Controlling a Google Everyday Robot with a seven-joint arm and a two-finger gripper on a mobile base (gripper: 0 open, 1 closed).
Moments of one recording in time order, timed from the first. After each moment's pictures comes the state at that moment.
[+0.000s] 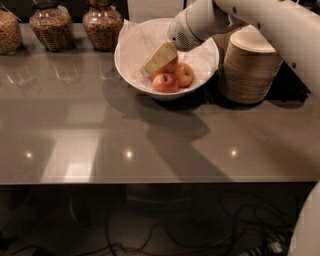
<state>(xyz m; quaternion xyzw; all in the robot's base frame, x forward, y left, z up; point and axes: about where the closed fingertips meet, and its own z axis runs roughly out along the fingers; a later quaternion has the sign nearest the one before) 0.705 -0.009 0.946 -0.51 0.74 0.14 0.41</state>
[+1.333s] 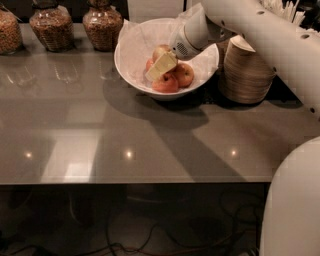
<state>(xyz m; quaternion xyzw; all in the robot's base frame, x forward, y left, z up) 0.735 -0.024 0.897 -0.47 0.79 0.12 0.37</state>
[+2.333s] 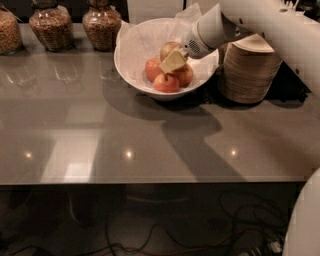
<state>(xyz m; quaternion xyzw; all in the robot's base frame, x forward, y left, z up) 0.723 -0.050 0.914 -0.46 0.79 0.12 0.38</state>
